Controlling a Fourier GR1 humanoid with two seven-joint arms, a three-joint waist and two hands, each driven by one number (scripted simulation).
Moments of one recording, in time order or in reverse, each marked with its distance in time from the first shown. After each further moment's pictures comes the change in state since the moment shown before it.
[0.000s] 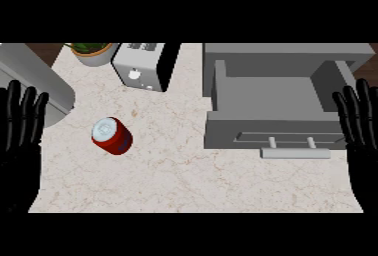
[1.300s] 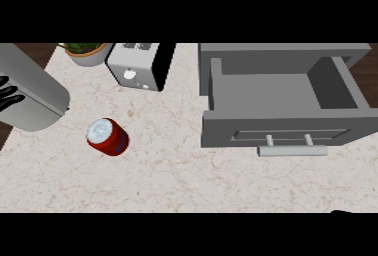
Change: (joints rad) left arm -0.242 0.694 0.195 0.720 0.810 -1.061 0.072; right arm 0.247 -0.029 -0.239 -0.028 -0.191 0.048 0.129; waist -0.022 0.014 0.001
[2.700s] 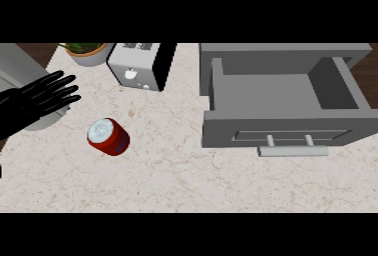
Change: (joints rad) left arm -0.144 -0.116 -0.180 0.164 0.206 0.160 0.315; right arm 0.180 0.002 -0.255 -0.028 -0.216 0.257 -0.058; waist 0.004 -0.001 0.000
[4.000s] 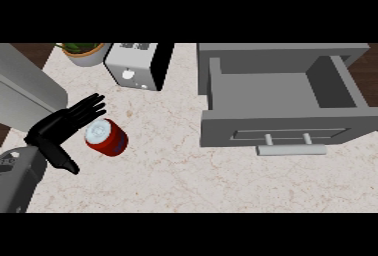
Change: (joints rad) left arm -0.085 -0.223 0.086 0.482 -0.851 -0.007 -0.622; right arm 0.001 0.044 -0.133 0.008 -0.054 0.145 0.020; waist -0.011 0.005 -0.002
